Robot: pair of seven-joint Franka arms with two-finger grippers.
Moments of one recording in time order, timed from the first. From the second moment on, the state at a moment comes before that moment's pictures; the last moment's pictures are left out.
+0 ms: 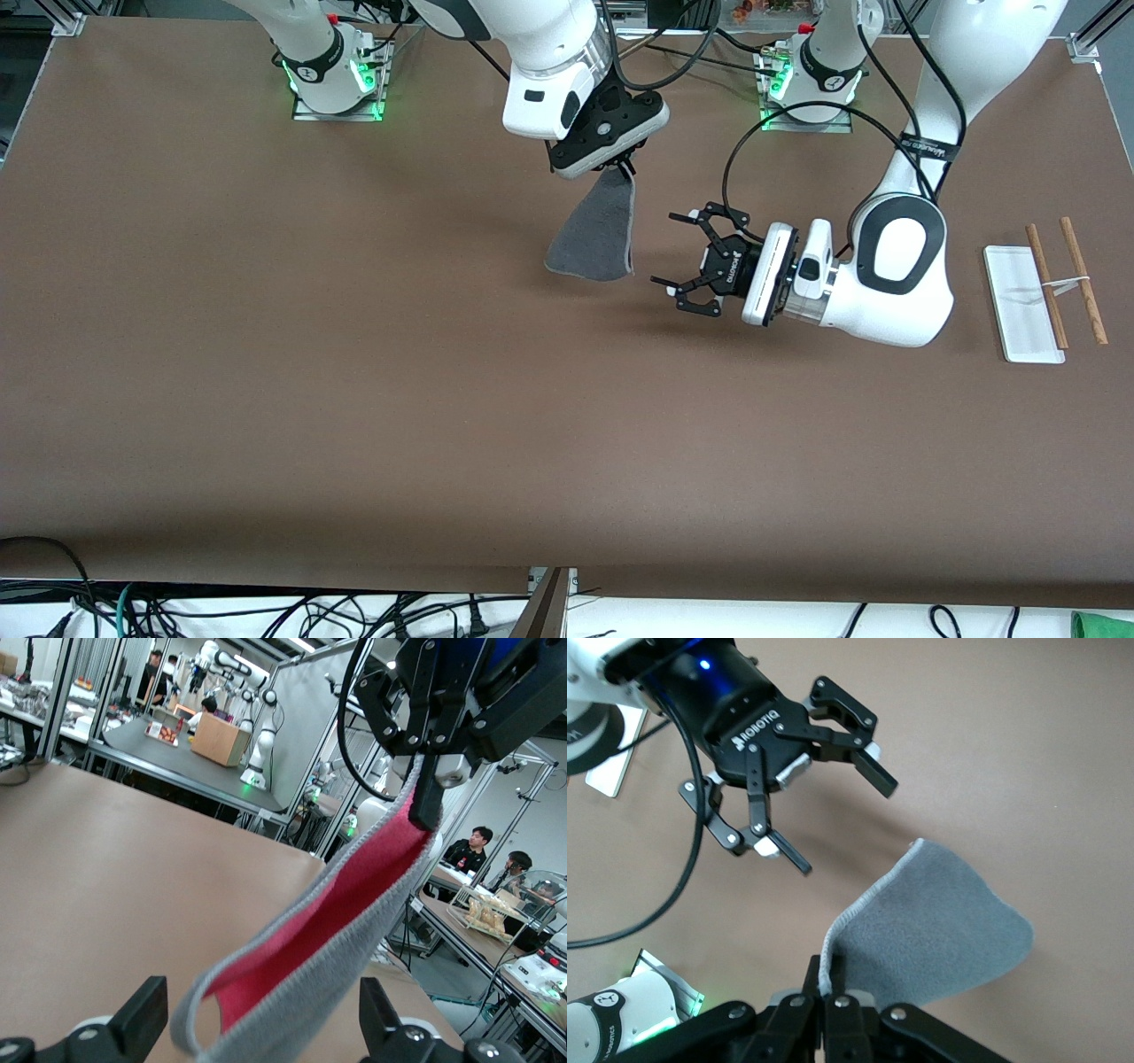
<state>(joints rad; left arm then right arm) -0.03 0.46 -0.22 -1.76 -1.27 1.63 1.77 0.41 0.48 0.61 -1.20 -0.08 1.95 0.56</state>
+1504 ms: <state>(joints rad) -0.08 0.51 -0.23 -1.75 -1.36 1.67 1.94 0.44 0.48 0.61 -1.17 -0.08 1.94 0.56</state>
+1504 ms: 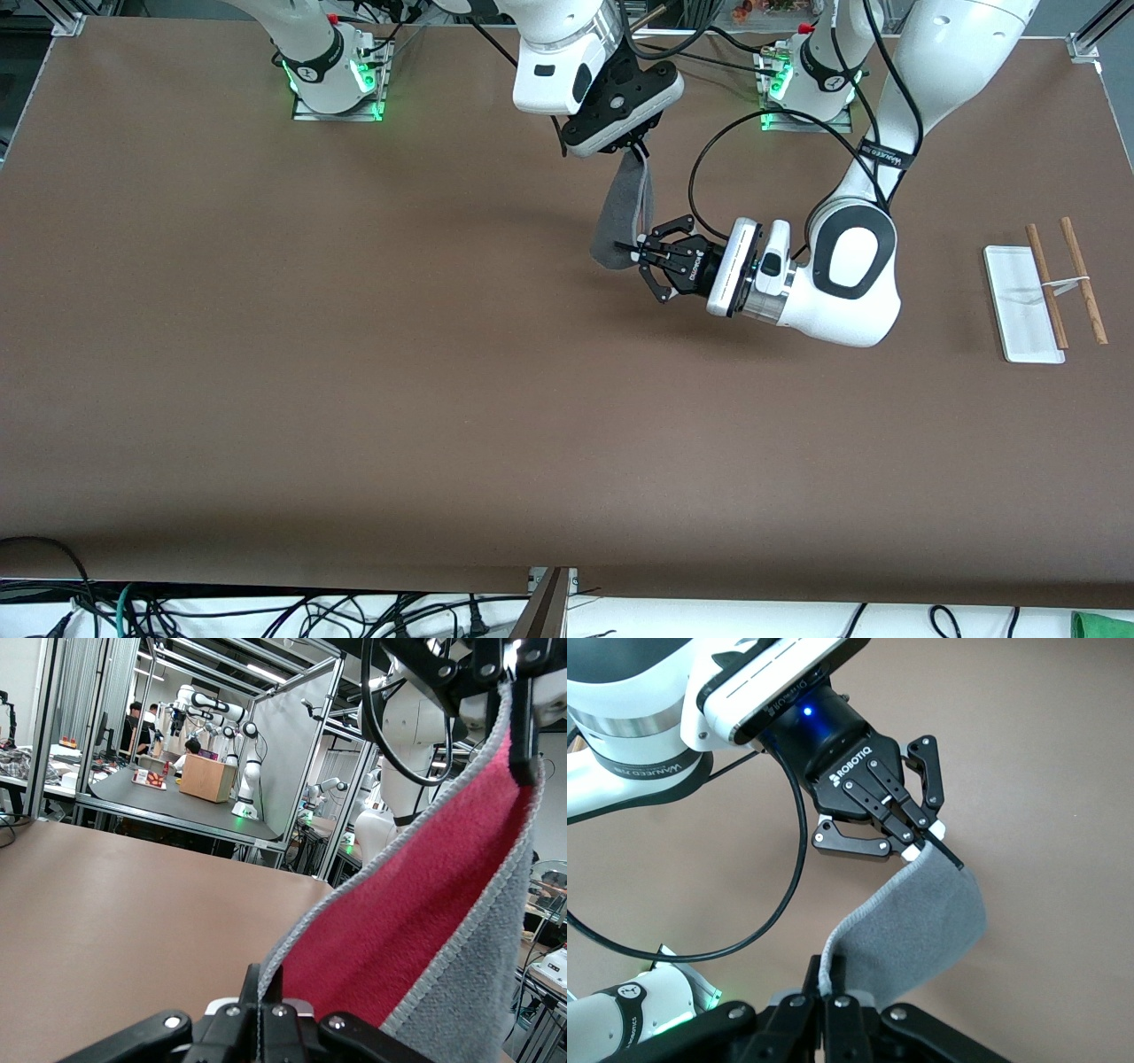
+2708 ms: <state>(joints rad) -0.04 0.47 -0.17 -1.60 -1.10 1.67 1.66 0.38 0.48 0.61 -1.17 -0.13 1.89 0.55</state>
